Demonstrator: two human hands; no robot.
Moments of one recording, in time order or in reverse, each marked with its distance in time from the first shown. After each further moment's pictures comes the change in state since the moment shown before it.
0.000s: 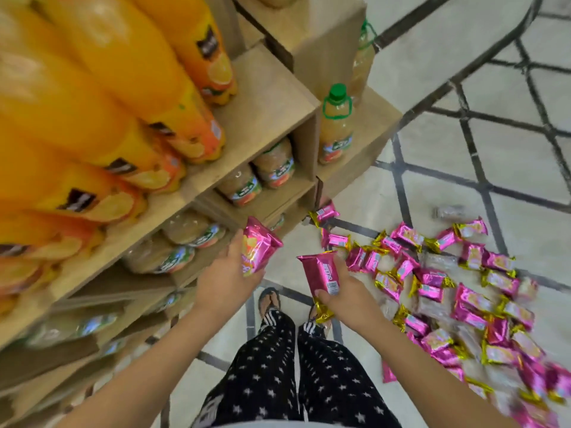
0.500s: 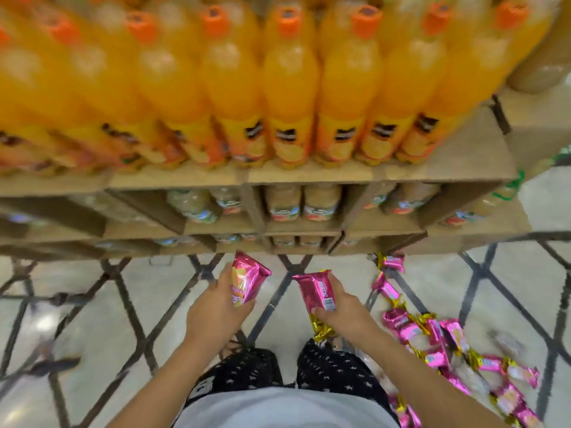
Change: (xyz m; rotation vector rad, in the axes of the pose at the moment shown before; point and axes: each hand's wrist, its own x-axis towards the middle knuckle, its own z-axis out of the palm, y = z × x) left_hand -0.234 -0.174 0.005 -0.365 0.188 -0.643; right_hand -0.073 -0.134 0.133 -0.465 -0.366 -0.294
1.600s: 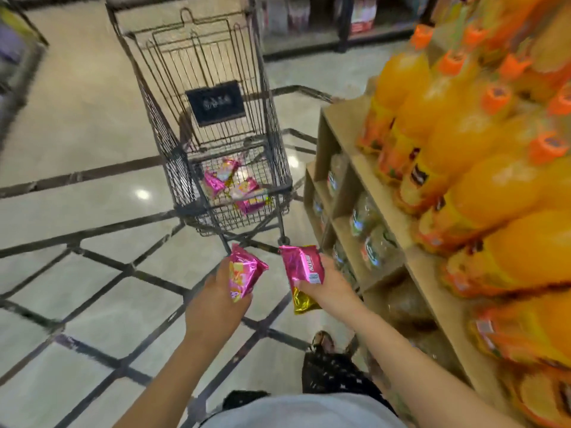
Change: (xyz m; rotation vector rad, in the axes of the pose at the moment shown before) left_hand -0.044 -0.474 -0.228 -0.439 0.628 -1.141; right_hand 0.104 -0.630 0.398 -0.507 -0.723 -0.694
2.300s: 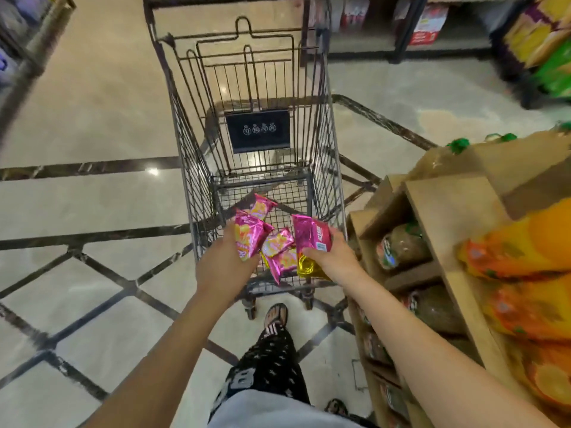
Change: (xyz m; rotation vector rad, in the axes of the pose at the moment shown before) left_hand 0.336 -0.025 -0.078 -0.076 0.063 -0.092; right_hand 0.300 -0.204 0.015 -0.054 0.049 0.021
